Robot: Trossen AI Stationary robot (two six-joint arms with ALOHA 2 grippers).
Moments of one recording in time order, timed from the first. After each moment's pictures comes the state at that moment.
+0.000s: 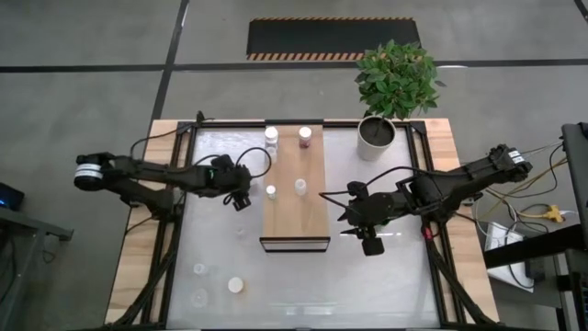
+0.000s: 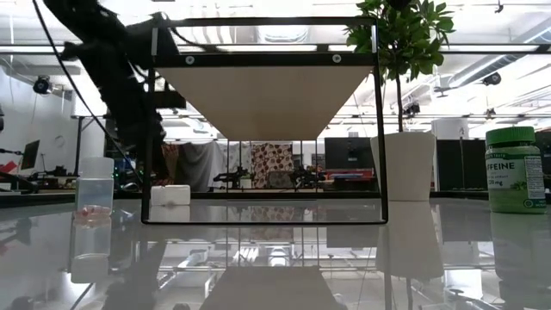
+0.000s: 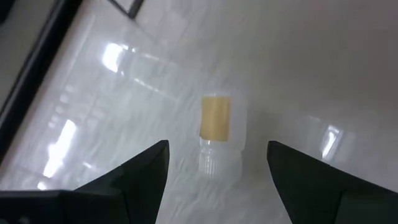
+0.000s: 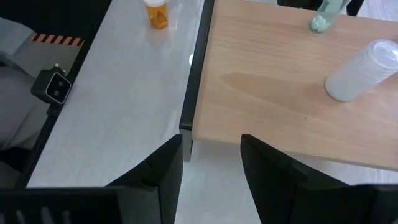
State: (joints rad) left arm 0.11 1.24 0.63 -0.47 -0.46 -0.19; right arm 0.34 1.32 1.25 -0.72 0.08 0.10
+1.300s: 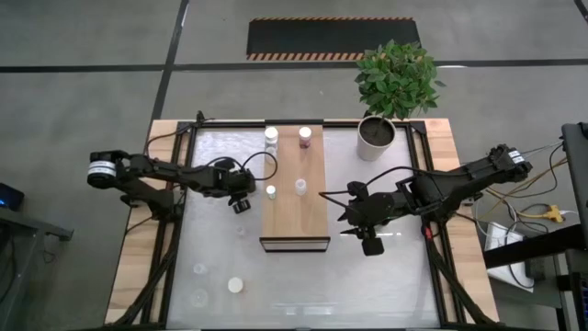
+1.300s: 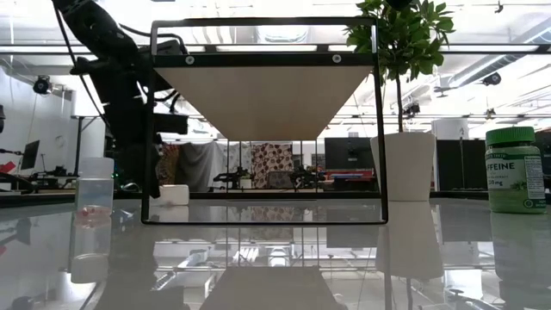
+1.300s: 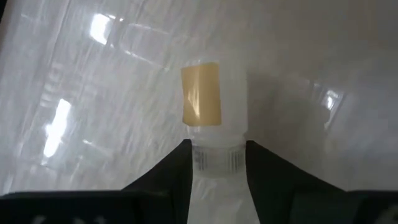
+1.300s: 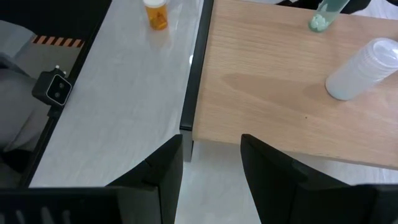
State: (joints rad) left arm 0.14 1.37 0.64 -0.48 -0.39 -0.18; right arm 0.34 1.32 1.25 -0.72 0.08 0.11
